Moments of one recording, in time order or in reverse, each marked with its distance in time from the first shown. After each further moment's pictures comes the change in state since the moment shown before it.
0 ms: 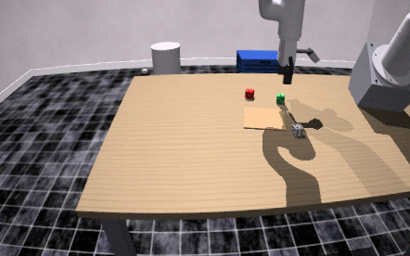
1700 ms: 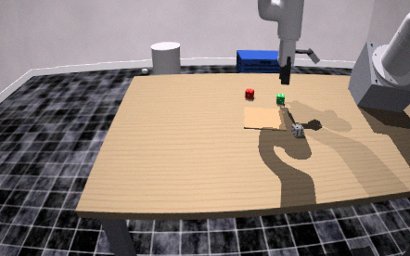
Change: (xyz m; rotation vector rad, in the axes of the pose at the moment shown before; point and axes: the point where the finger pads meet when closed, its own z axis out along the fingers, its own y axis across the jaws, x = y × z) arm 0.000 0.000 0.001 -0.003 0.012 0.085
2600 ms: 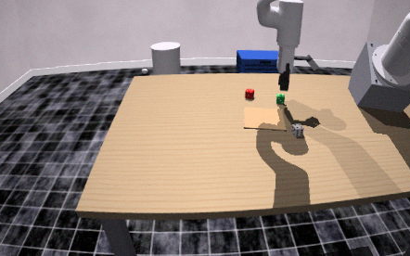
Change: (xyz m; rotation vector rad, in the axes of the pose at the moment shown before) arm -0.001 0.000 0.025 0.000 0.001 0.009
